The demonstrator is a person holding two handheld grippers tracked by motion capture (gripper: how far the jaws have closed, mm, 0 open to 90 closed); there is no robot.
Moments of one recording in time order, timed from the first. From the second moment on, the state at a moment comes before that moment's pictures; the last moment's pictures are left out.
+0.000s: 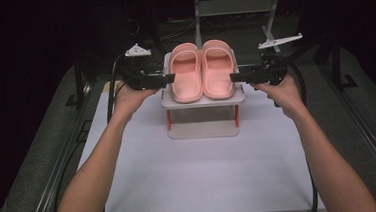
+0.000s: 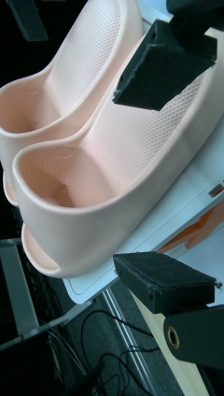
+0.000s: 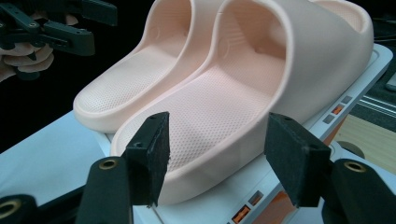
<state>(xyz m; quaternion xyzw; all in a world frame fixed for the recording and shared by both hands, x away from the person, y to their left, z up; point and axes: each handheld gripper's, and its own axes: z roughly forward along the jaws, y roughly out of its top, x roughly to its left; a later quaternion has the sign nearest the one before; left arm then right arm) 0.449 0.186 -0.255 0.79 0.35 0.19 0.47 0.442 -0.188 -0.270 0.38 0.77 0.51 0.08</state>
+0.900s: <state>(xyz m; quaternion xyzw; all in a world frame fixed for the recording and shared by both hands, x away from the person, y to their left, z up) 0.419 0.205 -0.261 0.79 0.34 0.19 0.47 0.415 -0.180 -0.273 0.34 0.79 0.51 0.06</state>
